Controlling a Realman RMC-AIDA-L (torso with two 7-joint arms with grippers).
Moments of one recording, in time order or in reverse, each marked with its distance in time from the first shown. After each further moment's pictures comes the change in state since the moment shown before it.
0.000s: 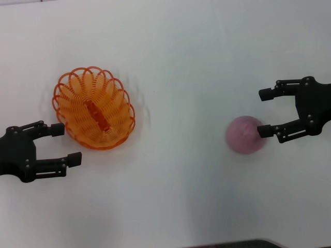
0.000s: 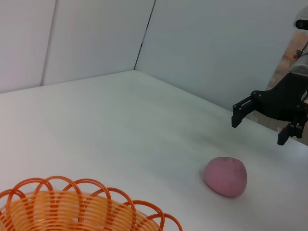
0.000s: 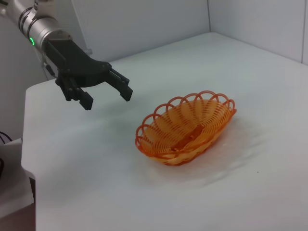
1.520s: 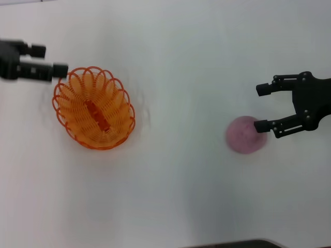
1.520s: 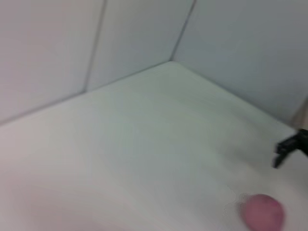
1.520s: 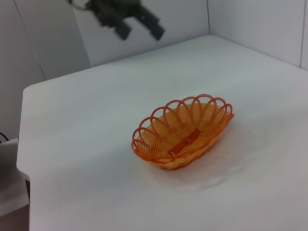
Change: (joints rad) left arm -0.245 0.074 0.132 0.356 0.029 0.038 -0.635; right arm 0.014 0.004 0.004 0.000 0.000 0.011 -0.006
